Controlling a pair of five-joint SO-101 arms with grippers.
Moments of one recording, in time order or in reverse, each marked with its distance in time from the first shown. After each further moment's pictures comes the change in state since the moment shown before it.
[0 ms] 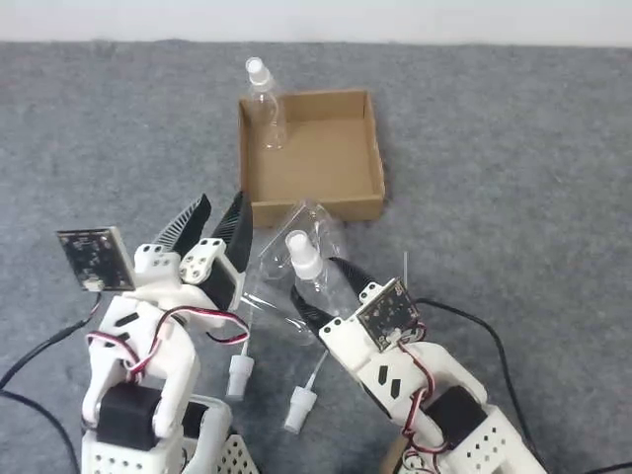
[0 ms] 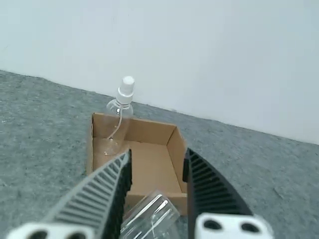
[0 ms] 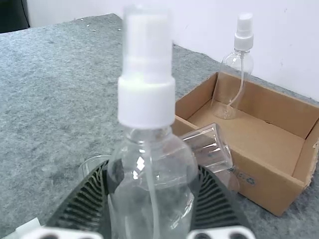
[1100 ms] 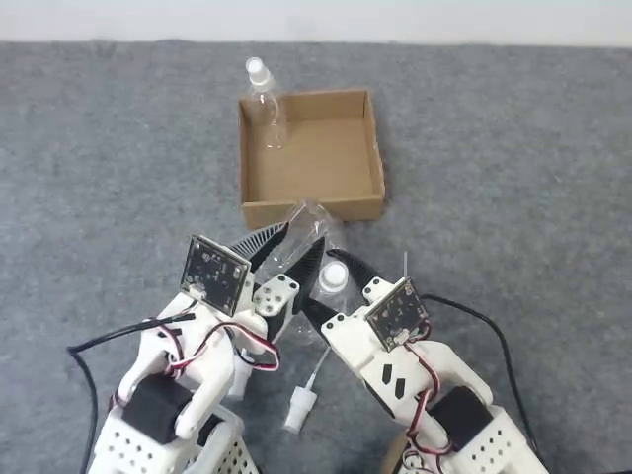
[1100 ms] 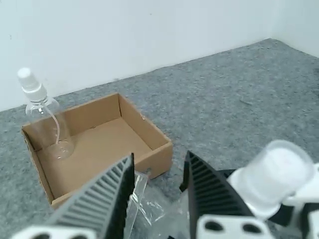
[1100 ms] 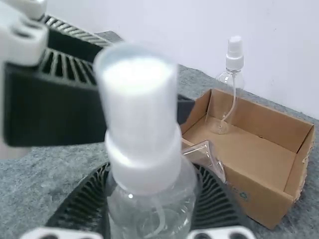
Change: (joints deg) left arm 19.6 0.0 7.4 -2.3 -19.7; right arm 0.2 0.0 -3.1 -0.1 0.0
